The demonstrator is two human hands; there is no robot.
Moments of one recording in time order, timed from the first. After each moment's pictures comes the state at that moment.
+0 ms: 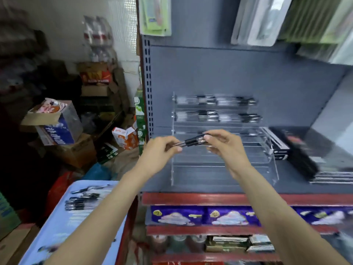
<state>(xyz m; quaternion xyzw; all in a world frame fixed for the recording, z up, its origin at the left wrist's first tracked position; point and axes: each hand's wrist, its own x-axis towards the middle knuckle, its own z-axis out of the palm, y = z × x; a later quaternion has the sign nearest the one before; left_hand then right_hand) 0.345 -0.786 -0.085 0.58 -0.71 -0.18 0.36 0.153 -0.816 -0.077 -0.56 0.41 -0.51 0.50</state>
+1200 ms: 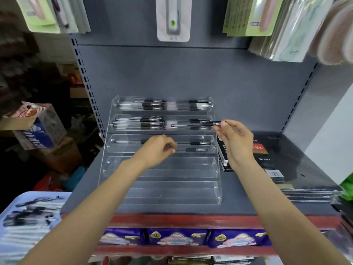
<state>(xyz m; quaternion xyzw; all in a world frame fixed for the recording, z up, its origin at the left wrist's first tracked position) 0.190 -0.910 -0.096 0.60 -0.76 -0.12 0.20 -0.023 -0.927 -0.074 -0.40 0.37 -0.67 0.51</state>
